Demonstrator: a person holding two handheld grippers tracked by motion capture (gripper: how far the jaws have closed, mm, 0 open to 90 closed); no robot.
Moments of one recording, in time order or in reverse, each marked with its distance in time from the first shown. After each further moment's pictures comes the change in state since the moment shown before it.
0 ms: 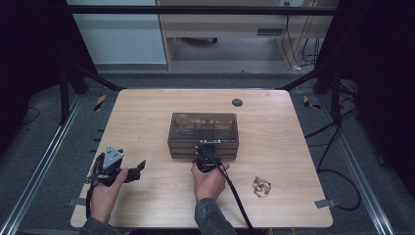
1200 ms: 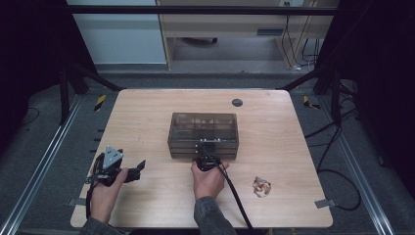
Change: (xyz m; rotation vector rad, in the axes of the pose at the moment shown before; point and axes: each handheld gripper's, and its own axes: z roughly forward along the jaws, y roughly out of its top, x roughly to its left) left arm 0.000 0.000 -0.001 -0.006 0.004 -0.002; right arm 0.000 0.004 0.003 -0.003 -0.006 0.009
